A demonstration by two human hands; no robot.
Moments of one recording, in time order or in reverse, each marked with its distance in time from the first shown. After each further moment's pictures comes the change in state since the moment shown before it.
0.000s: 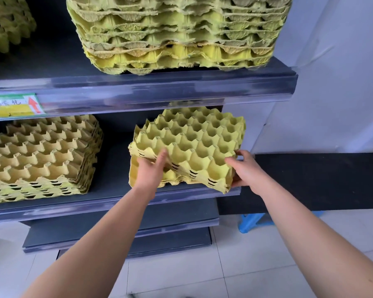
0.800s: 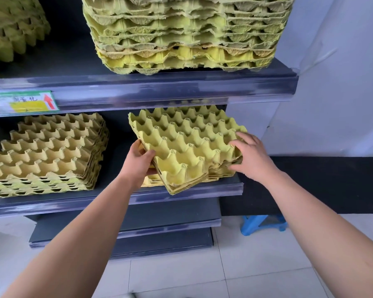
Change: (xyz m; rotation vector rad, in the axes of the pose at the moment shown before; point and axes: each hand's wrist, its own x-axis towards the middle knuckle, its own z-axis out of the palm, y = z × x) left_hand -0.007 0.029 -0.032 -0.098 -0.130 0.128; right_hand 0.009 -0.015 -0.022 -1.077 0.150 -0.741
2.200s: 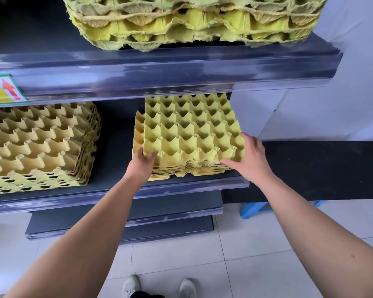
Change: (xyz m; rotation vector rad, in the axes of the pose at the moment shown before) left_hand 0.041 -0.051 -0.010 0.677 0.092 -0.212; right_hand 0.008 0.003 0.066 0.303 0.076 0.307
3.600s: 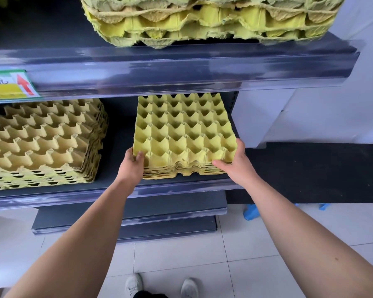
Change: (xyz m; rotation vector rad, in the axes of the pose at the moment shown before) left_hand 0.012 -0.036 -0.019 -0.217 0.105 0.021; right_hand -0.011 -0.039 0.024 0.329 -0.248 0.207
